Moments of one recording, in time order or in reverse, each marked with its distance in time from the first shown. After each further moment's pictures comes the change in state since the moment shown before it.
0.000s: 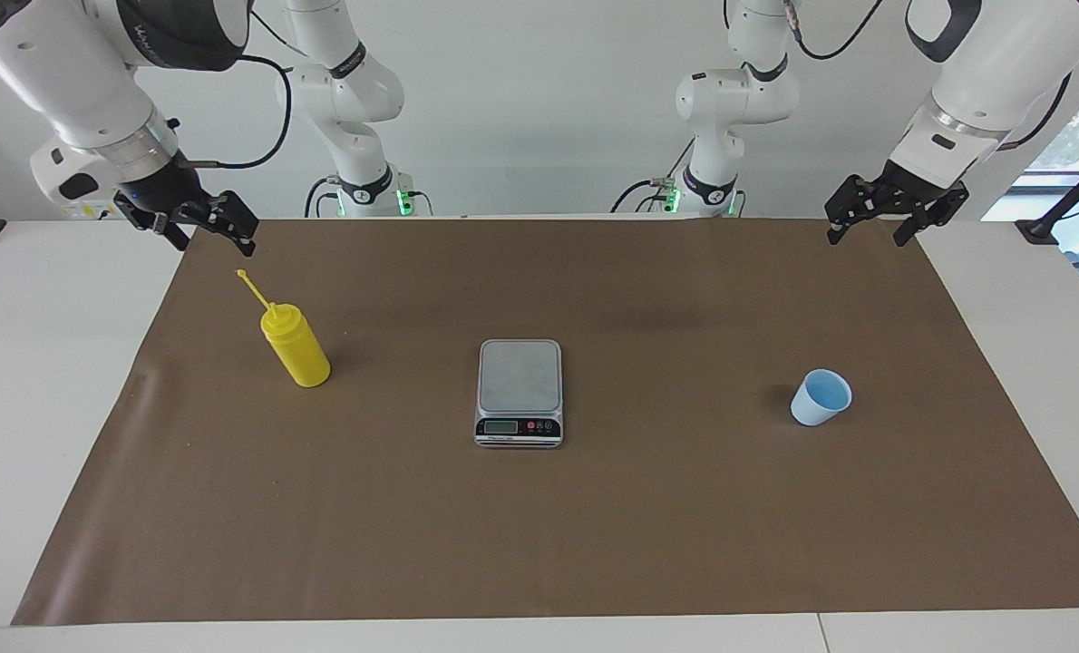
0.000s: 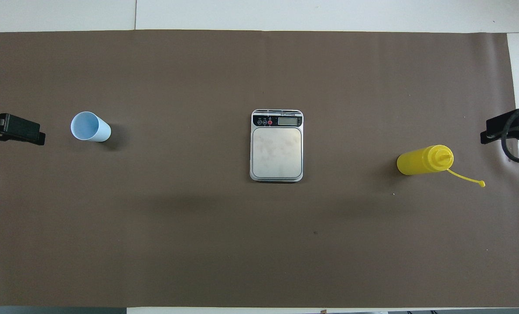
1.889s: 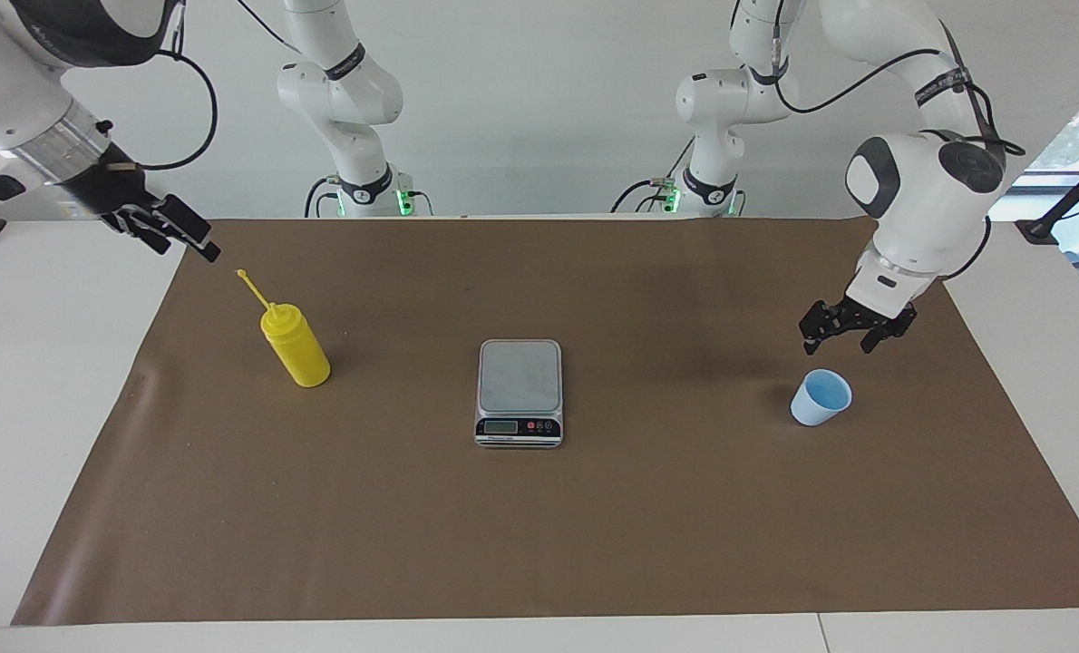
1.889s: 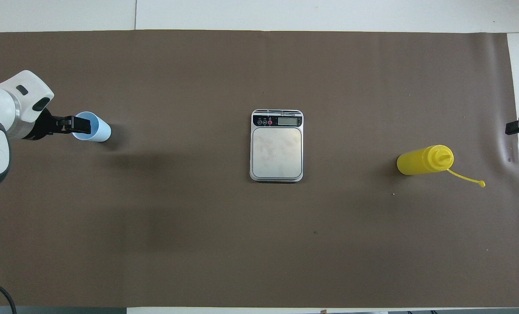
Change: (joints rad) left arm 0.046 0.117 0.012 -0.410 0.002 0.653 0.029; right arm -0.202 0.050 -0.013 0.007 0.267 -0.015 0.077
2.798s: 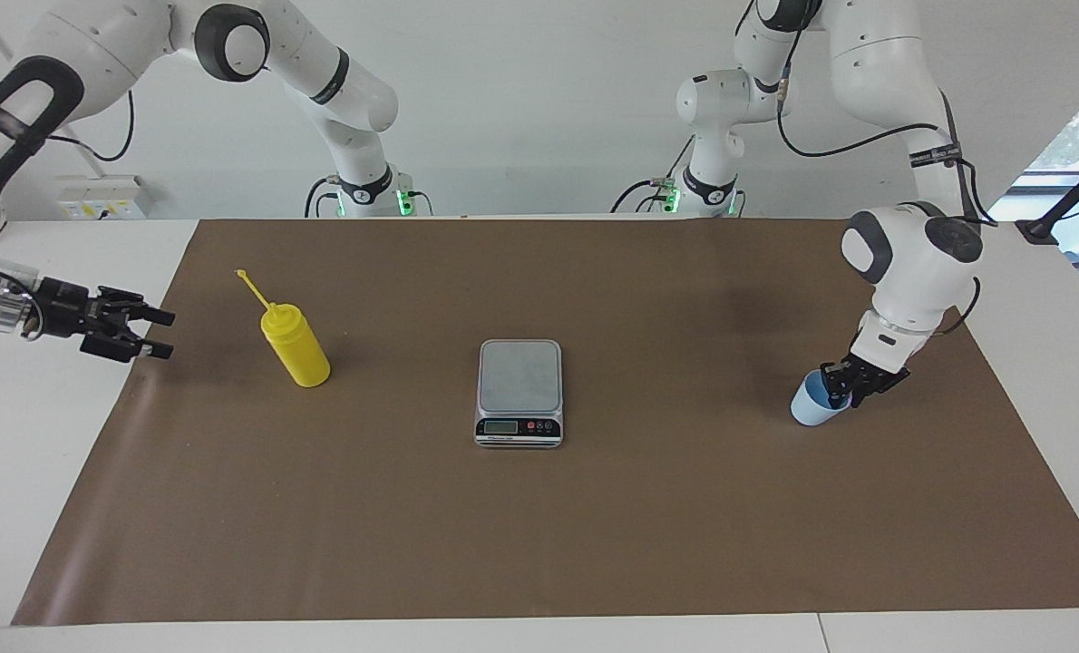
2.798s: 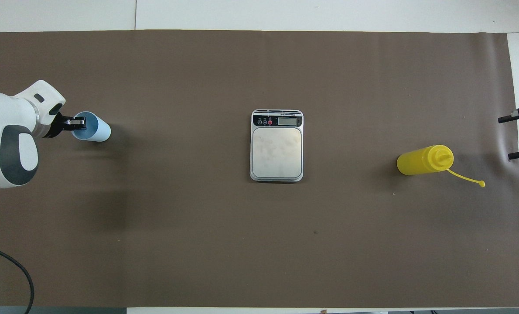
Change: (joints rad) left arm 0.049 0.146 0.001 -0.078 -0.001 0.317 0.013; right arm -0.271 0.476 0.000 0.179 0.359 -0.139 0.313
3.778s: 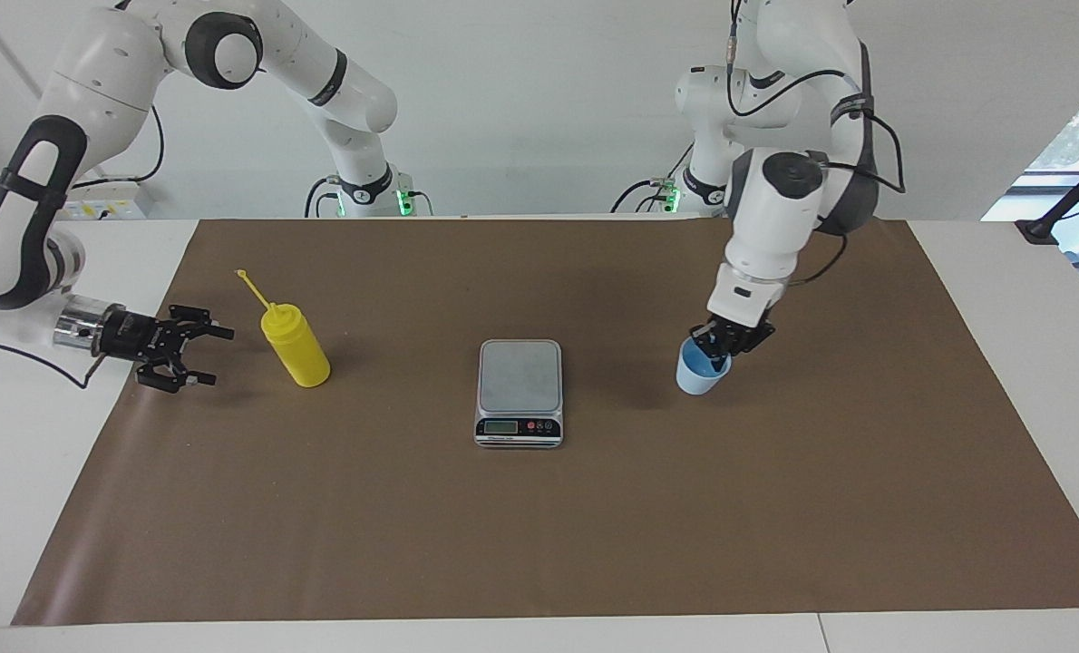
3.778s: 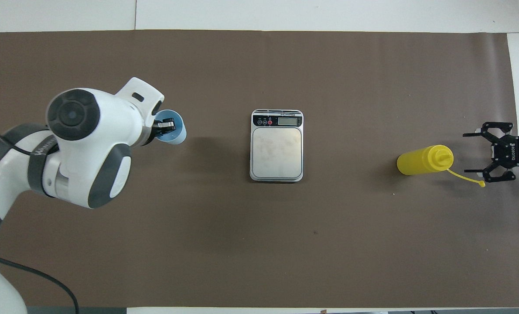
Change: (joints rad) left arm -0.438 -0.115 -0.023 0.068 0.113 -0.216 -0.689; right arm -0.045 0.004 0.002 -0.351 0.234 0.139 0.182
